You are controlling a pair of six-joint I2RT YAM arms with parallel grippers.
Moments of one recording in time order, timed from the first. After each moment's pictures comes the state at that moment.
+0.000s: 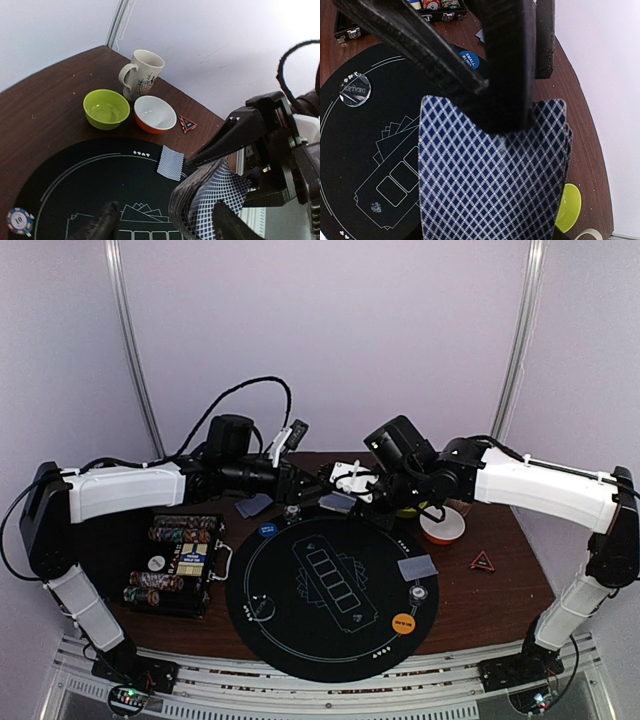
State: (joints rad) left arm -0.70 1.66 1.23 0.05 0.62 -0.22; right arm 0.92 1.61 1.44 -0.64 0.12 -0.45
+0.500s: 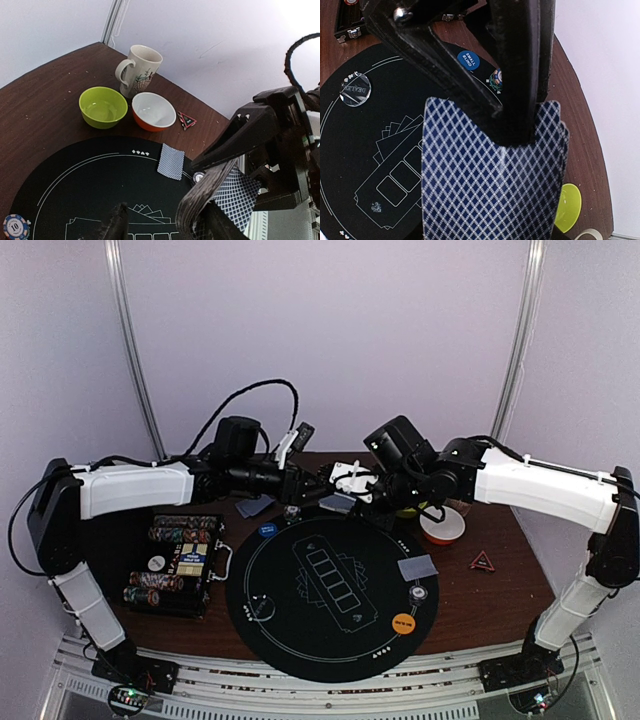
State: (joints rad) left arm -0.70 1.71 1.26 0.06 0.64 -0.21; right arm 0.92 1.61 1.44 -0.64 0.12 -0.45
